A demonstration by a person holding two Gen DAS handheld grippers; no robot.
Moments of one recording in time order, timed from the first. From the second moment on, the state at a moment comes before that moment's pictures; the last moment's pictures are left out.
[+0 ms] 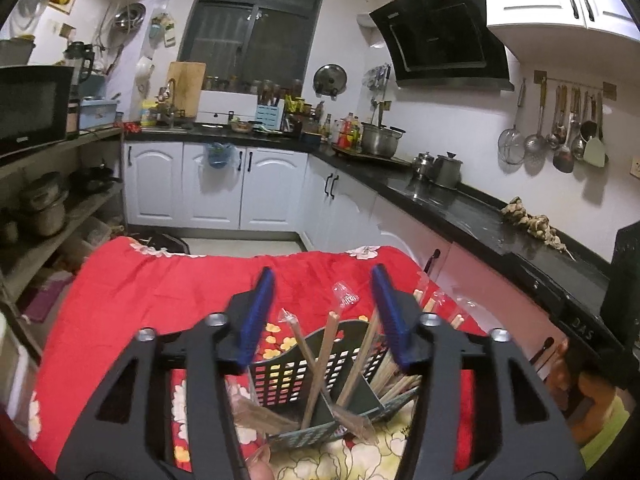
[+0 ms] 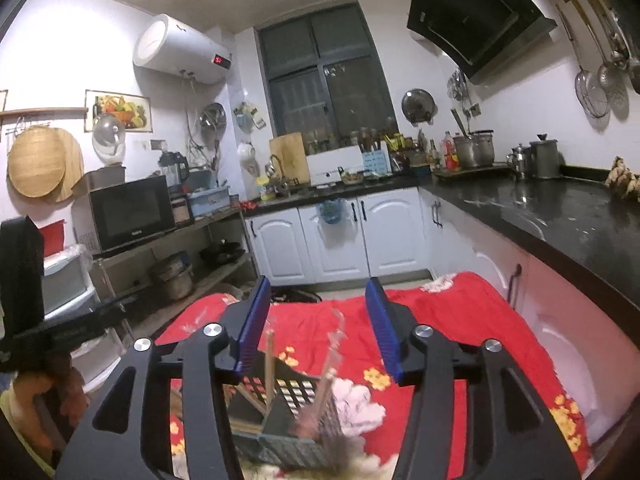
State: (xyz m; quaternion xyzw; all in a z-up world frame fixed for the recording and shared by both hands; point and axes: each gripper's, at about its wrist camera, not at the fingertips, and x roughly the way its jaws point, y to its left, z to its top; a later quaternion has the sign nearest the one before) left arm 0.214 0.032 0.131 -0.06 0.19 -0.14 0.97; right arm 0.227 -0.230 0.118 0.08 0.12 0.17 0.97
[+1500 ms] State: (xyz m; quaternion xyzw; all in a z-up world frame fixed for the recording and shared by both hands) left arm 0.097 0.008 0.022 -0.07 0.28 -0.07 0.95; right arm 0.113 -0.225 0.038 0.02 0.20 0.17 0.96
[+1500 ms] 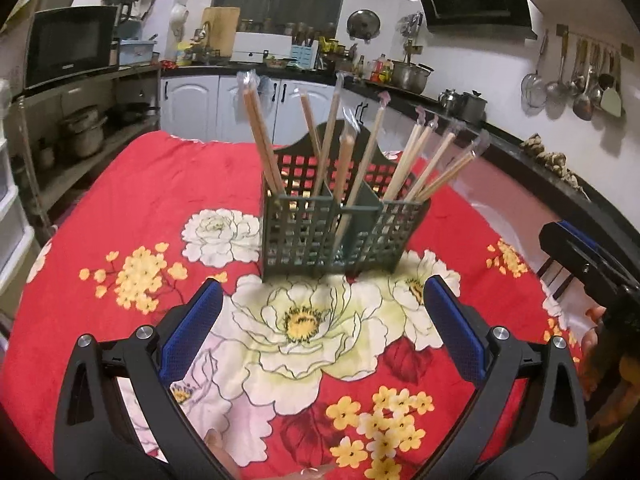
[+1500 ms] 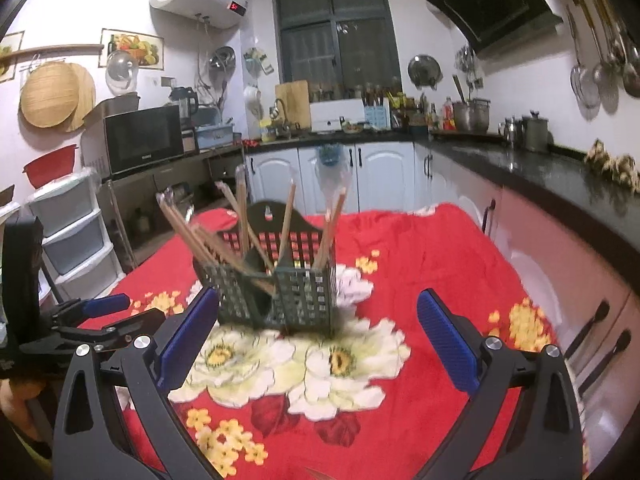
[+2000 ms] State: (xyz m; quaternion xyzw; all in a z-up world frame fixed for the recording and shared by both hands) left arm 0.071 0.001 0.002 -0.05 0.20 -0.05 0.98; right arm 0.071 -0.234 0.007 0.02 0.09 0.12 0.99
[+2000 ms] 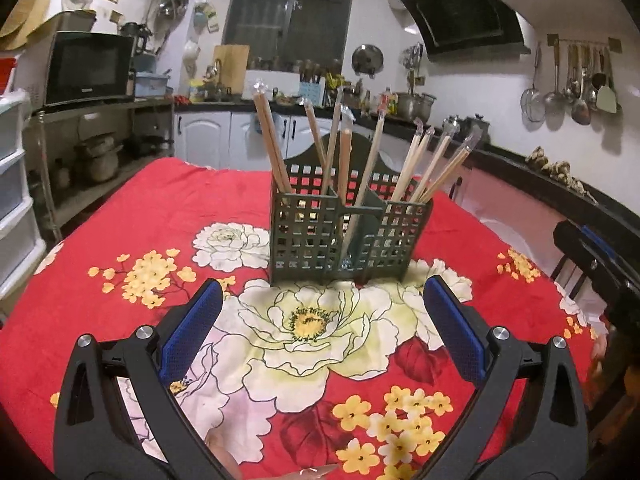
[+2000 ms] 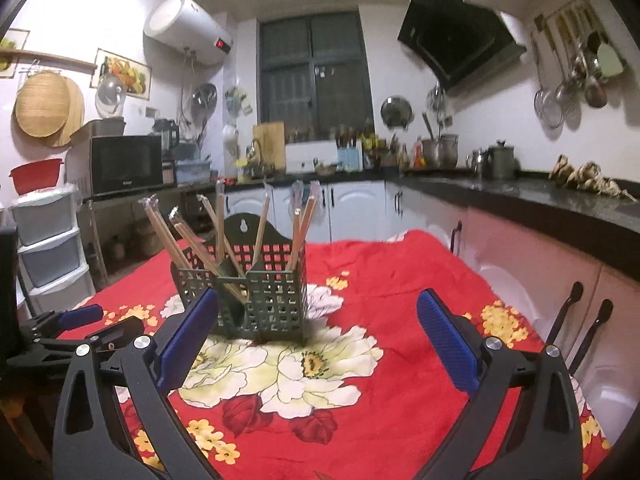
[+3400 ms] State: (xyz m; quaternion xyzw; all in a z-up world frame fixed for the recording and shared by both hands) left arm 0.050 -0.003 -0.004 -0.04 0.15 -0.01 0.99; right arm 0.038 -0.229 -0.010 0.02 0.04 0.11 0.99
